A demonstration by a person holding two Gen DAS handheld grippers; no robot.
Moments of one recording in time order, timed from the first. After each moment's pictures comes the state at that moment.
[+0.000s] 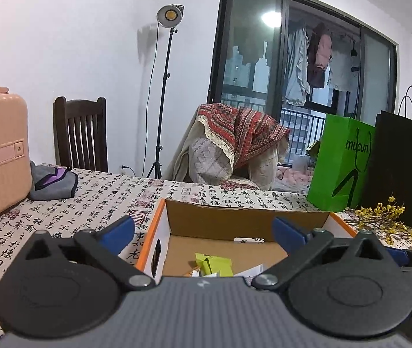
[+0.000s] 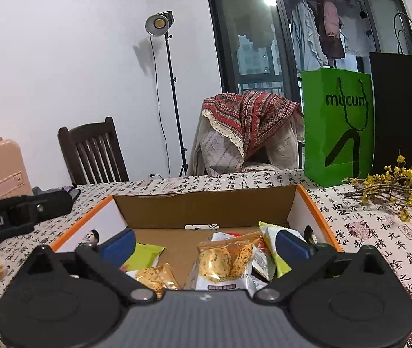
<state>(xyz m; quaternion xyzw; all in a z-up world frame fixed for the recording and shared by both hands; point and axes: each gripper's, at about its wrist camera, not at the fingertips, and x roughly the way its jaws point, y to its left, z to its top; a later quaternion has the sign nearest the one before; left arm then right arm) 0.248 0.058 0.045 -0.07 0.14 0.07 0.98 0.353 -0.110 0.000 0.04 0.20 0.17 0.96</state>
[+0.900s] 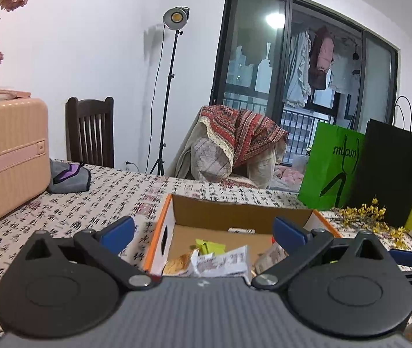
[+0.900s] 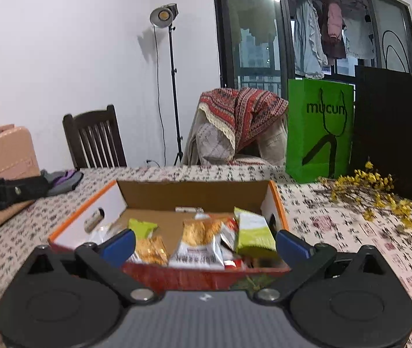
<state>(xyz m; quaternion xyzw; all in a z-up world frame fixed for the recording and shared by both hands) 0.180 0.053 0.071 -0.08 0.15 0.08 0.98 0.288 -0.152 0.029 0.01 0.23 0.17 0.96</state>
